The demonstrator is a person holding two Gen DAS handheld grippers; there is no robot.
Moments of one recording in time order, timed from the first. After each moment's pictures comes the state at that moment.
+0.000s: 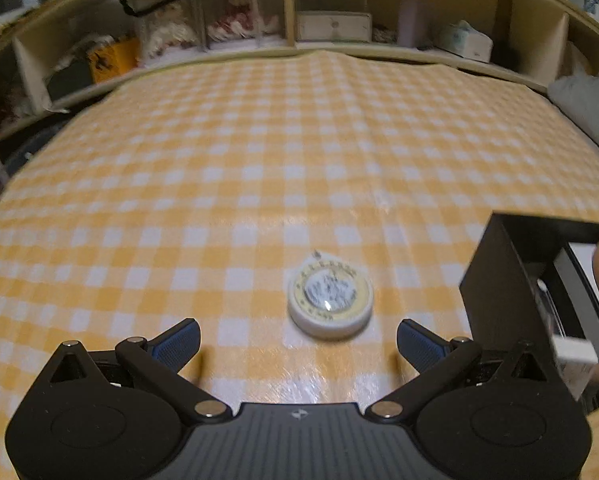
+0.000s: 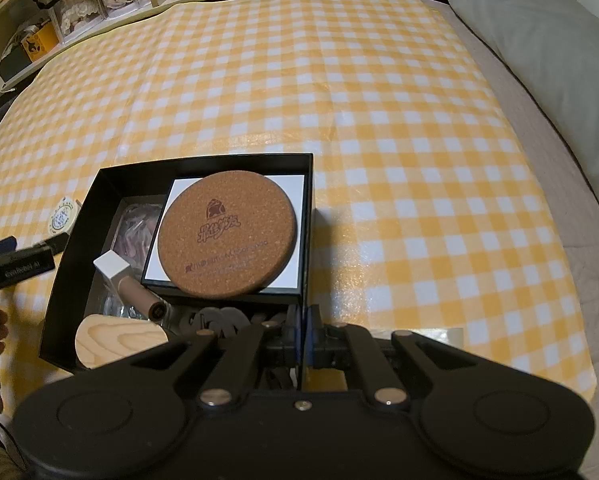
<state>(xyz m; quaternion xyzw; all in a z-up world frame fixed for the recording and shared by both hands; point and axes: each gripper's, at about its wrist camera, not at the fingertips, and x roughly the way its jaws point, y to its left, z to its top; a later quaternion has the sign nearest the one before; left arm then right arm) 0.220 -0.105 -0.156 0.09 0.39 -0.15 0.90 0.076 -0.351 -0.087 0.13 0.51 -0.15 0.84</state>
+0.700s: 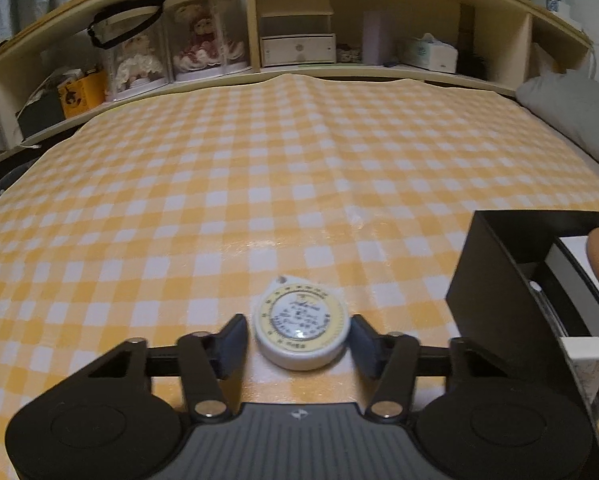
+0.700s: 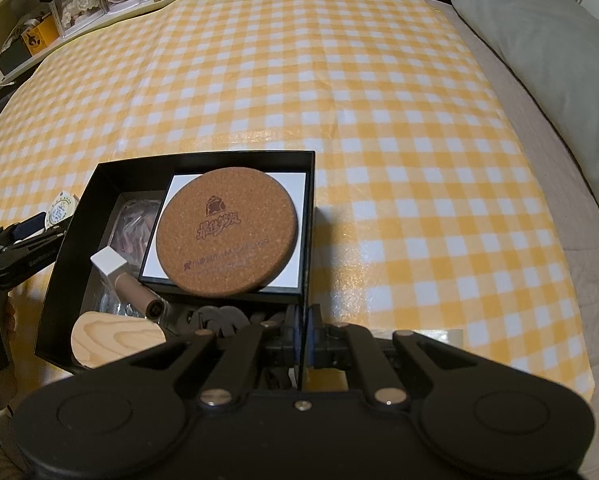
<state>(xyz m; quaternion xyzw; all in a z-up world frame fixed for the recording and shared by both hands) 0.223 -0.120 -0.169 0.11 0.34 -0.19 0.92 0.079 -0.352 -0.091 0.12 0.51 -0.15 0.84</state>
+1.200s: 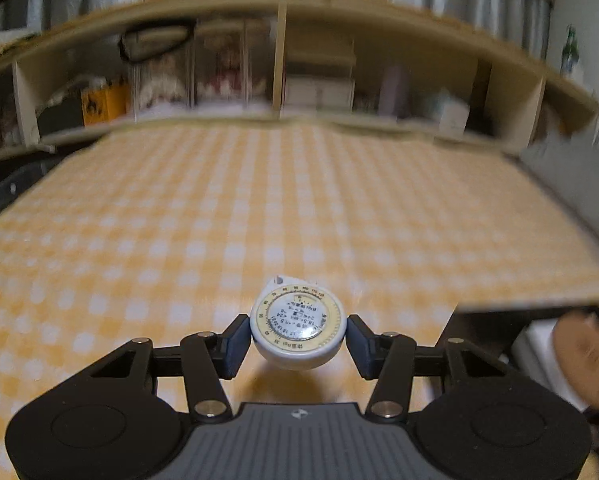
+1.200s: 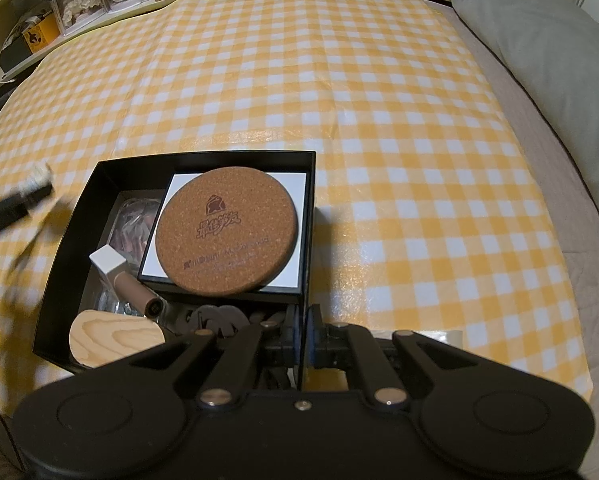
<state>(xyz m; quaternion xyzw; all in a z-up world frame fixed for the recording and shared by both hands) 0.223 -0.099 -0.113 0.03 0.30 -0.19 0.93 0.080 -0.350 -0.091 0.12 0.51 -0.15 0.84</state>
